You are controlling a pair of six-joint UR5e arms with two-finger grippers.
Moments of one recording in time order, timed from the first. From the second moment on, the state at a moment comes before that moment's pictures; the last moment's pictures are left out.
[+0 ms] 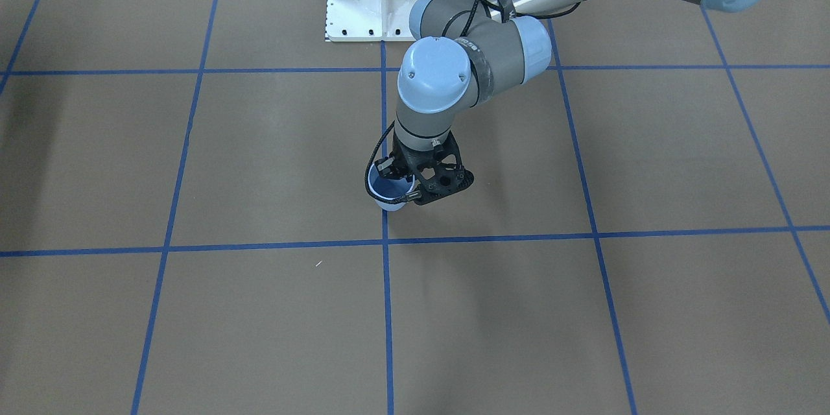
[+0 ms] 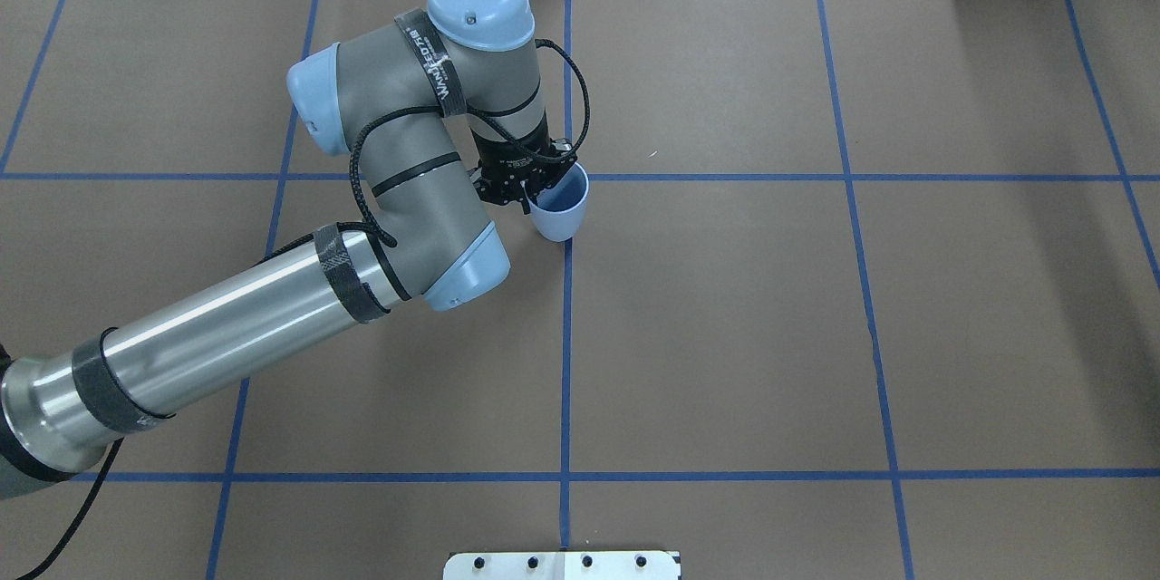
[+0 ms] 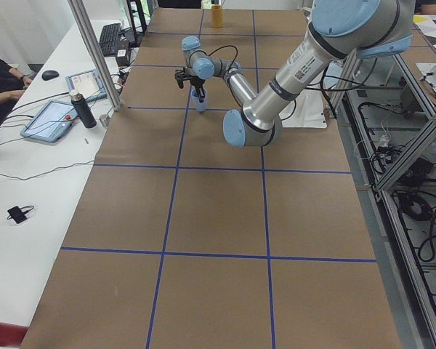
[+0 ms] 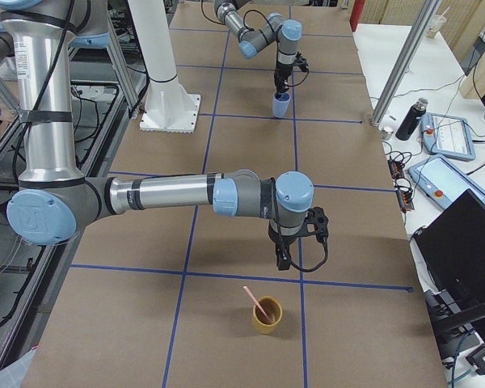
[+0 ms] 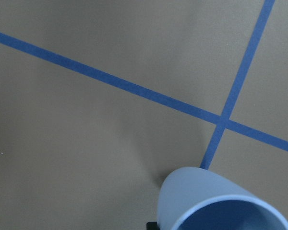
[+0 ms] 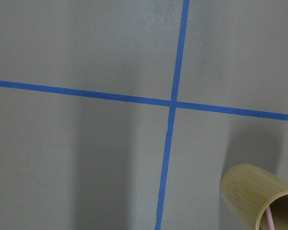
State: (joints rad) left arm -0.66 -2.51 -1.35 -1.57 -2.11 -1.45; right arm 1.58 -1.56 1.68 -1.69 2.38 -0.11
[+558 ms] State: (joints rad) left arm -0.64 -2.51 -1.34 -1.59 -2.11 -1.45; right arm 1.58 -1.55 1.68 -1.69 2.38 -0.11
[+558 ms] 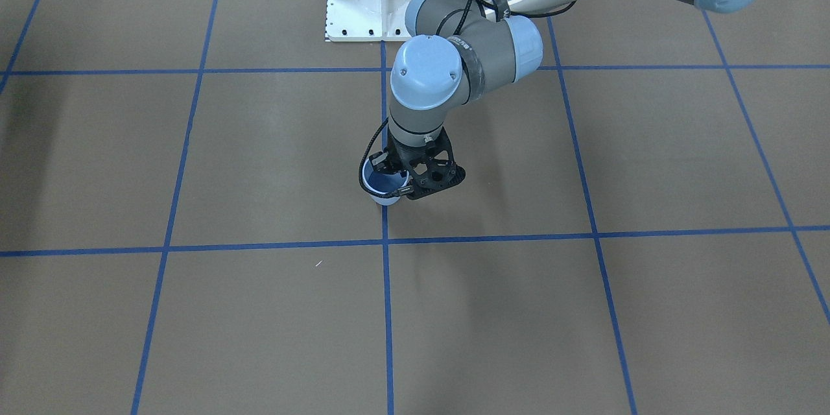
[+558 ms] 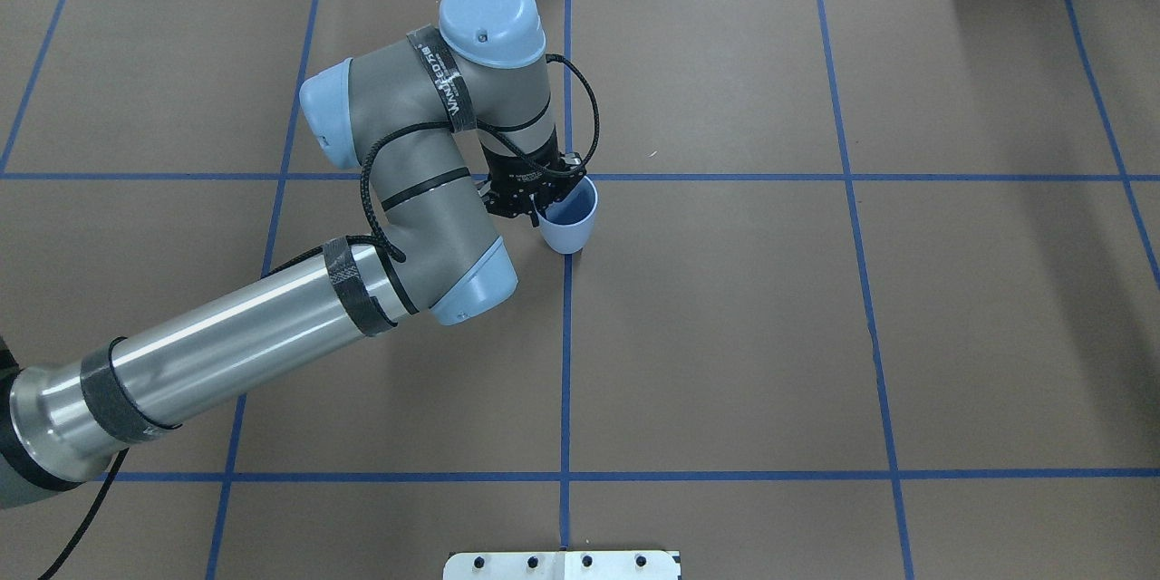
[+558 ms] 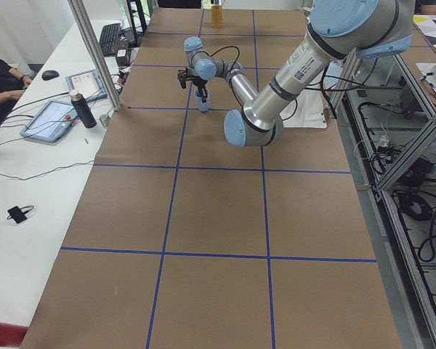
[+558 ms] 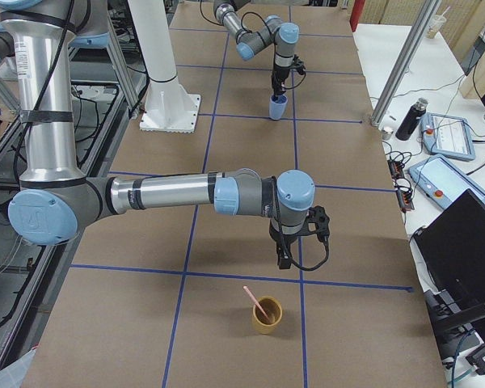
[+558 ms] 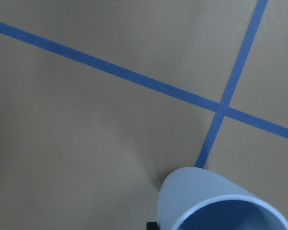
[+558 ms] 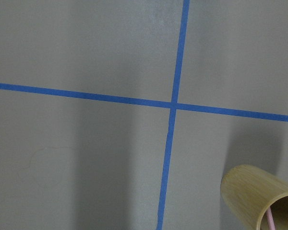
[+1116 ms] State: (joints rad) left arm -0.67 -2.51 -1.39 -1.62 -2.11 -1.49; right arm 1.57 -1.54 1.68 -1.69 2.38 -0.03
